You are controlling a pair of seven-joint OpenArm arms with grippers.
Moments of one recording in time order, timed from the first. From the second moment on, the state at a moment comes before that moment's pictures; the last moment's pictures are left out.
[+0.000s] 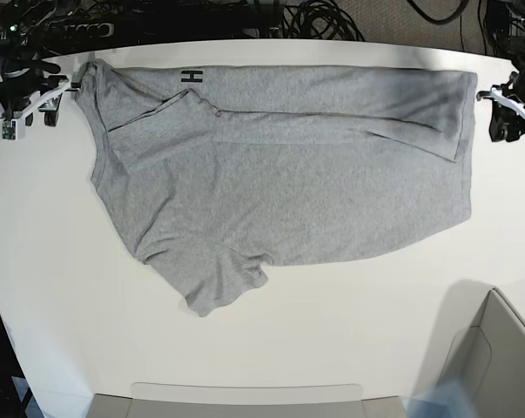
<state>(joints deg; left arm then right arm) 29.7 -25.3 -45.0 105.9 -43.0 -27.2 53.4 -14.4 -1.0 53.8 119.6 17.2 44.2 -65.3</state>
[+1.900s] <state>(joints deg) -0.7 -12.9 -32.1 94.4 -15.9 -26.4 60.5 11.3 5.1 10.9 90.6 9.6 24.4 -57.3</state>
